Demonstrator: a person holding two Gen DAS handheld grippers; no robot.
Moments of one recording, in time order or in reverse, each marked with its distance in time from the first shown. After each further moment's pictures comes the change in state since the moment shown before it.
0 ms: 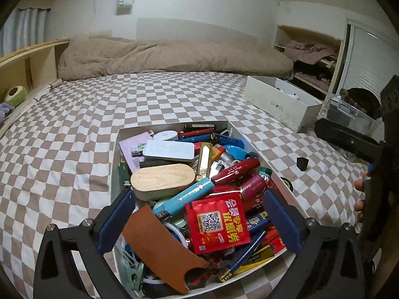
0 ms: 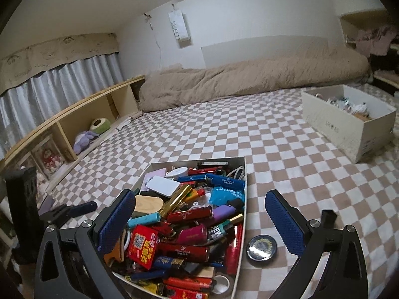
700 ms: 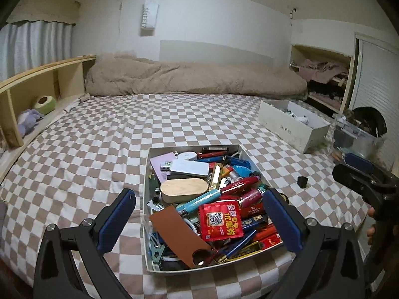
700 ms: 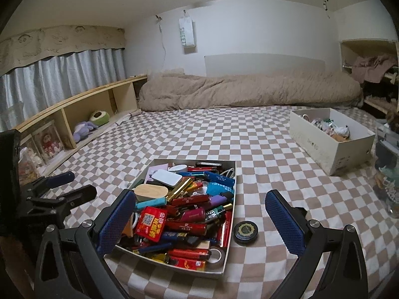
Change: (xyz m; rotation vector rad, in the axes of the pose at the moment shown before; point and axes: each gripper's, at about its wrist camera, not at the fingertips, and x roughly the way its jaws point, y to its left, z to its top) left arm -0.081 -0.012 0.005 -0.043 -0.117 0.130; right arm -0.072 0.031 -0.007 -0.093 -0.040 -0.073
